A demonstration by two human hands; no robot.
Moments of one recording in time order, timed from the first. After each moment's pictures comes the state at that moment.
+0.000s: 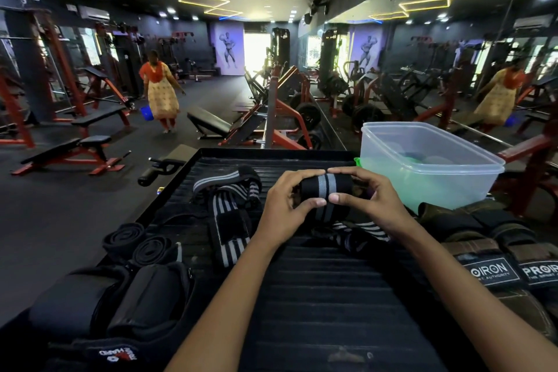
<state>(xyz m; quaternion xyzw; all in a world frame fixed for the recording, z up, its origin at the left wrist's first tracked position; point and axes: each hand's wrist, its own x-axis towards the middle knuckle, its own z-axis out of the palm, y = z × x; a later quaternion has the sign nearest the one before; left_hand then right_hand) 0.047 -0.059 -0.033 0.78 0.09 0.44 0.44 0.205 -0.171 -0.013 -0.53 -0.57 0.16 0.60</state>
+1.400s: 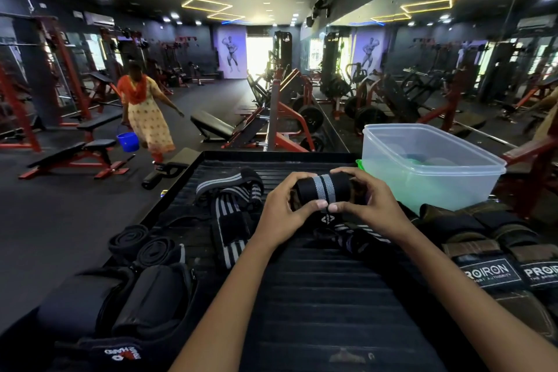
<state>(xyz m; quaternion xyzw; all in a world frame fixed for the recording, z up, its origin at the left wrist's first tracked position) 0.041 -0.058 -0.032 0.78 0.11 0.42 0.46 0.209 -0.167 -0.021 -0.57 -0.59 0.12 0.56</state>
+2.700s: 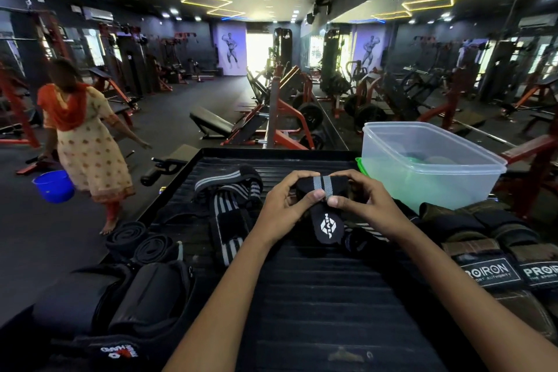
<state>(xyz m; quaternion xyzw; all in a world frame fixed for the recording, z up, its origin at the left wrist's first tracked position) 0.039 -0.061 -0.028 0.73 0.11 0.37 0.56 0.198 -0.175 -0.014 -0.55 -0.58 0.20 0.57</state>
